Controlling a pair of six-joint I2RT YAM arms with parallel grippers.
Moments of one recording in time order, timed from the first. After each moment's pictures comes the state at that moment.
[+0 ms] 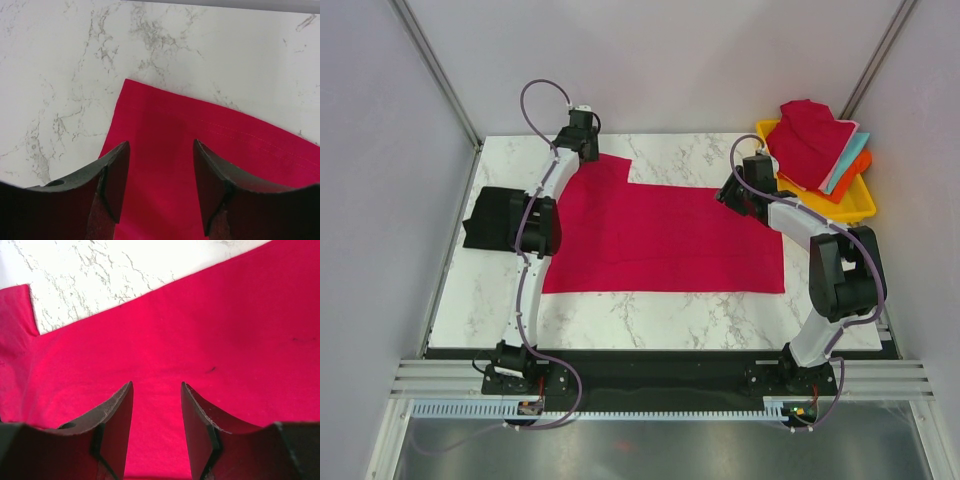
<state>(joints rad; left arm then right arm) -0.20 2.68 2.48 -0.52 -0.30 -0.15 0.20 1.74 1.14 -0.10 0.02 0.71</state>
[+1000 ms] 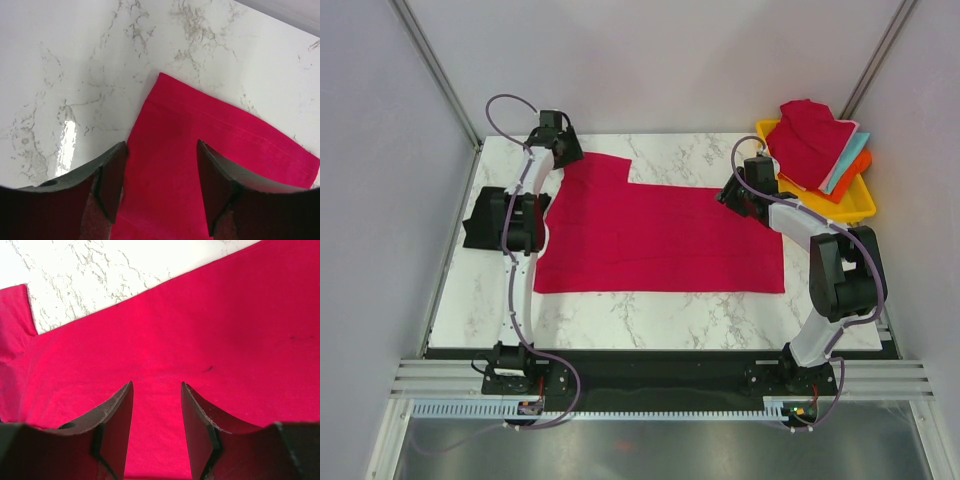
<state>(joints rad) -0.06 2.66 2.44 -0.56 0.00 -0.39 0.19 1.74 1.12 -0.08 0.01 0.71</state>
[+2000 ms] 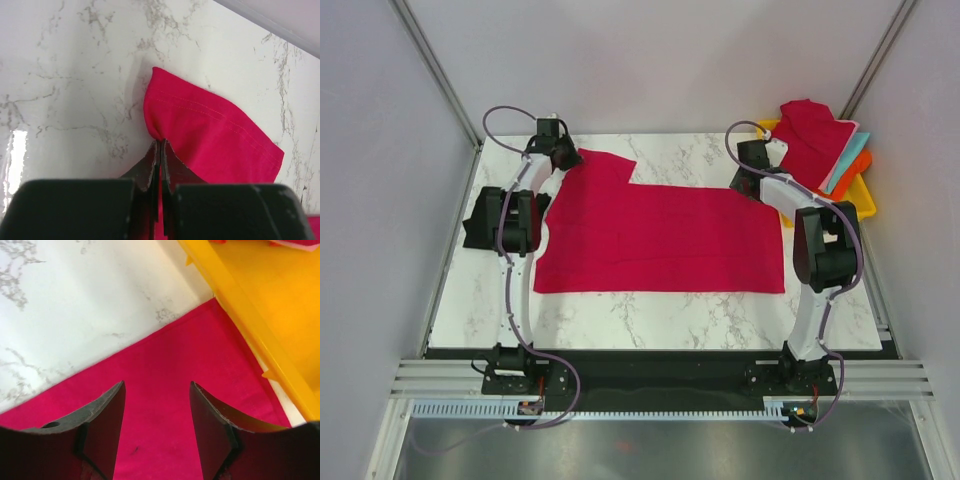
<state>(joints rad) -0.05 2.58 2.21 -0.33 0.17 -0.49 0.17 1.97 1.42 -0.29 0.43 0.60</state>
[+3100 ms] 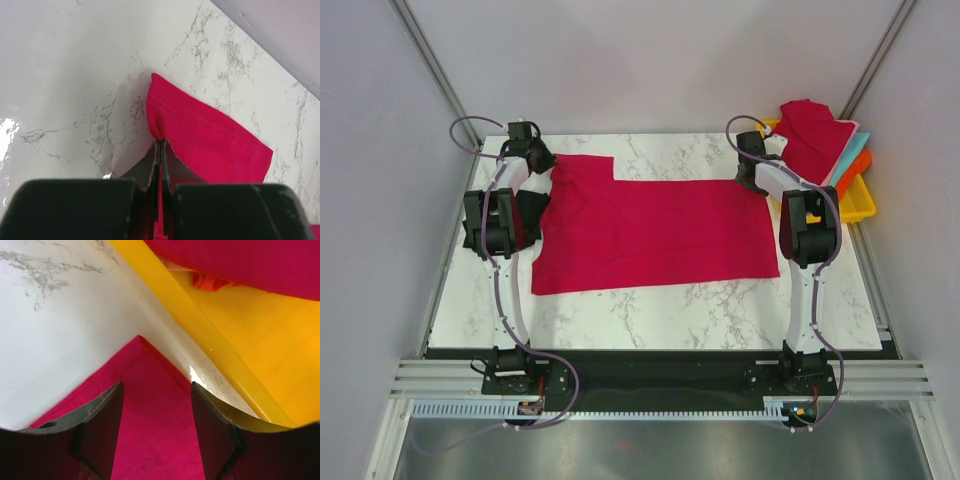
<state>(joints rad) 0.07 2.47 2.03 -0.25 0.13 -0.58 0.12 2.27 1.76 -0.42 0.54 0.58</state>
